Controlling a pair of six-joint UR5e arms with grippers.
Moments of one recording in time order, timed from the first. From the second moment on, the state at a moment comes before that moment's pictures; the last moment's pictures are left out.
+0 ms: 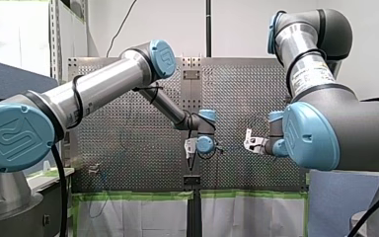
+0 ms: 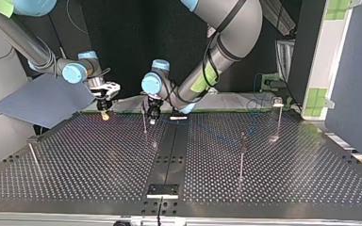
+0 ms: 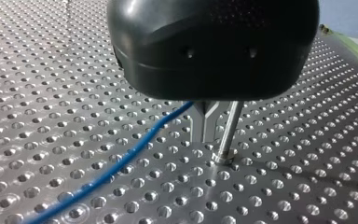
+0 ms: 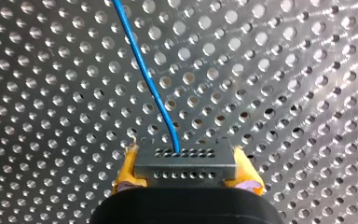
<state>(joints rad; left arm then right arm) -0.66 -2.61 -1.07 -2.71 -1.99 -1.70 1.75 -0.76 1.62 -0.75 1.21 1.75</state>
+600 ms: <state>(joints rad) -0.66 -2.61 -1.06 -2.72 -1.99 -1.68 1.74 -0.76 1.60 -0.74 1.21 1.76</state>
